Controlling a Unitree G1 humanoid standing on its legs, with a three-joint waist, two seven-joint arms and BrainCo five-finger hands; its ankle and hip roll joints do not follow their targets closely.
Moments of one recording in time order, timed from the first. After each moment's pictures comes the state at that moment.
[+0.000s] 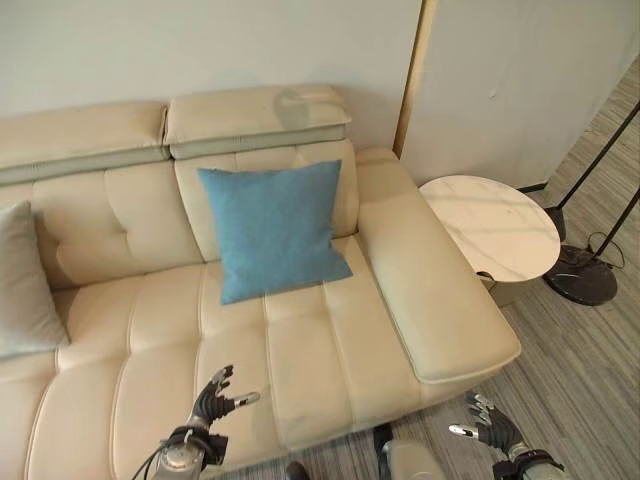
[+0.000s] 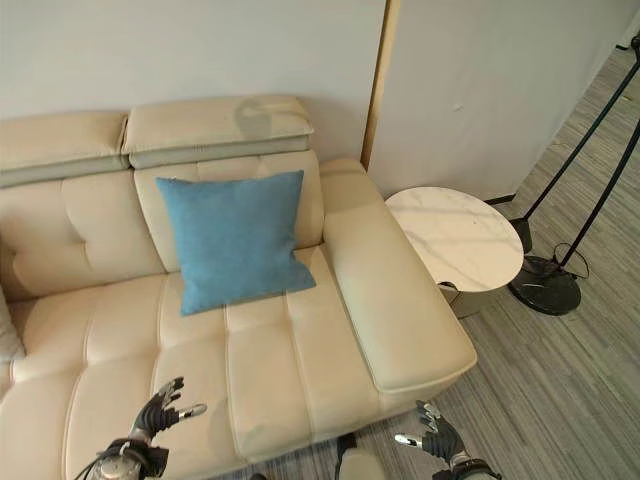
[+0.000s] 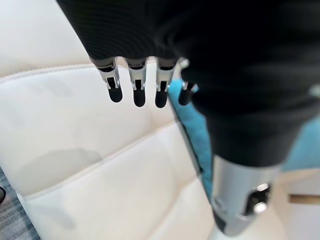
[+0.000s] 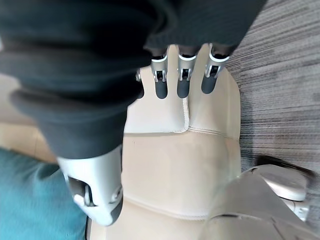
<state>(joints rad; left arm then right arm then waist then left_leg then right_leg) 0.12 0.41 -0.15 0.74 -0.13 -0.24 0.03 0.19 -0.41 0.17 0.71 0.17 -0.23 0.11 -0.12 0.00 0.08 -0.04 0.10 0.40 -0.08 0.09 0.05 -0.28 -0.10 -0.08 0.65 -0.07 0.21</state>
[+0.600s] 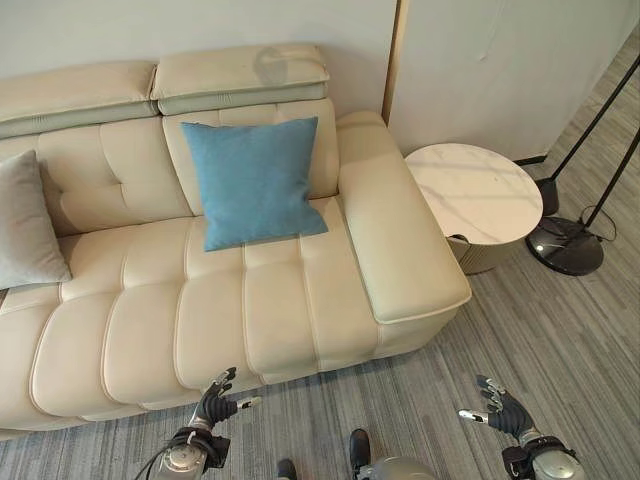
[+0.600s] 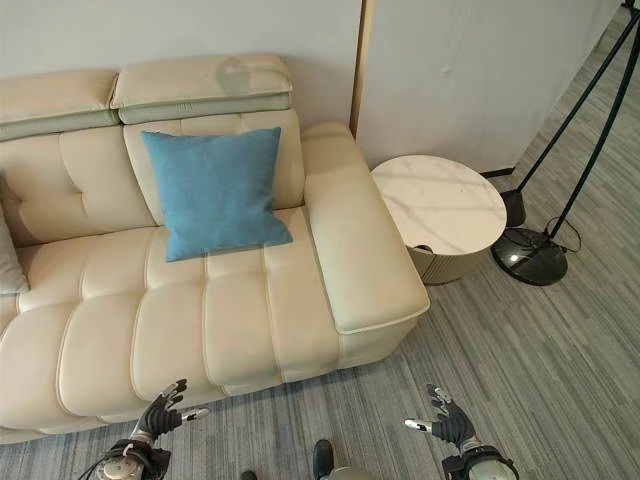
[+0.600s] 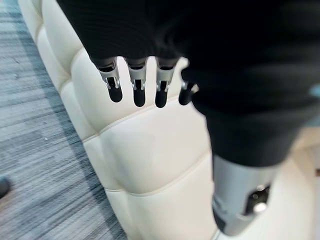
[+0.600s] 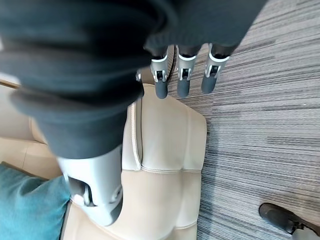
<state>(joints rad) 0.10 0.38 -0.16 0.75 -0.13 -0.24 0.04 0.19 -0.47 0.15 0.66 0.17 -0.23 0.07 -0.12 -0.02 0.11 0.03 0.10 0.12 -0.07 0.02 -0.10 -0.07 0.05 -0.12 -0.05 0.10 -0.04</state>
